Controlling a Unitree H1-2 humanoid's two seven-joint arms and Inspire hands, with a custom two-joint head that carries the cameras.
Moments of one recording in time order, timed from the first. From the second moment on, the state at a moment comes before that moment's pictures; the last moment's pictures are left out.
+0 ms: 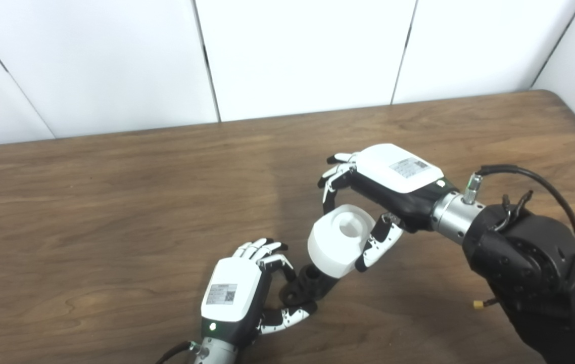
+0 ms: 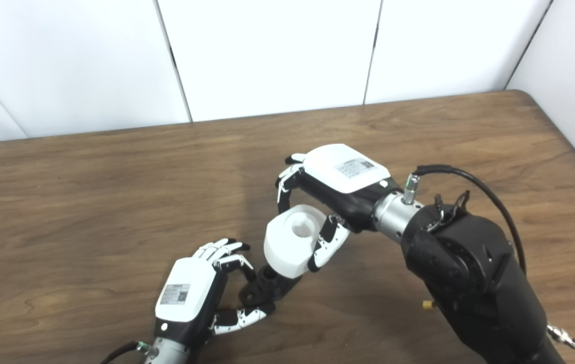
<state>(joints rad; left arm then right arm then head) 0.13 0.12 -0.55 -0.21 1.09 0.09 0.07 -0.31 -0.42 0.27 -0.76 -0.89 0.38 0.94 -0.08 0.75</state>
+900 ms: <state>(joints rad) 0.10 0.09 -0.56 -0.23 1.15 0.16 -0.02 -0.27 -0.36 0.28 -0.76 -0.88 0.32 0.94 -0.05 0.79</state>
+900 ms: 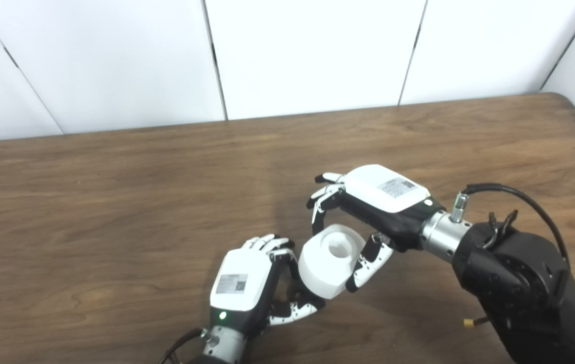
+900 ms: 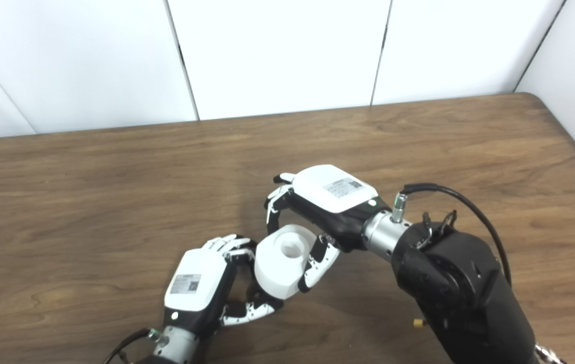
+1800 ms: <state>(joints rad) 0.10 0.06 -0.57 -0.24 1.16 0.20 -0.04 -0.27 -0.34 0.29 -0.75 -0.89 0.31 0.94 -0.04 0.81</state>
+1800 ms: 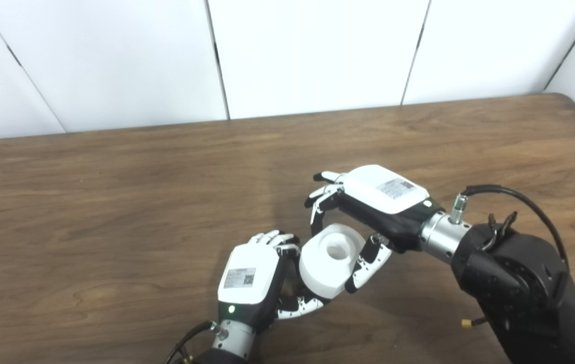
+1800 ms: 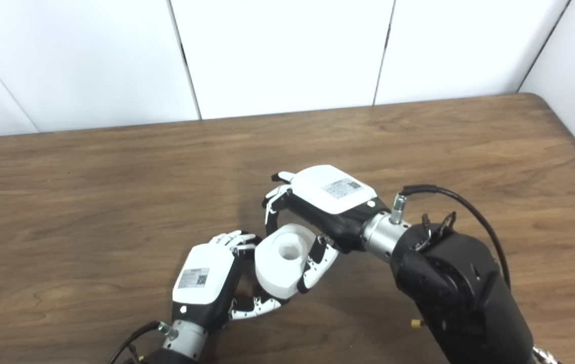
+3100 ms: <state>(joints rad) 0.09 0.05 -0.58 -0.25 1.16 0.22 -0.05 -0.27 -0.33 0.30 -0.70 -0.90 0.27 0.92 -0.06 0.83</state>
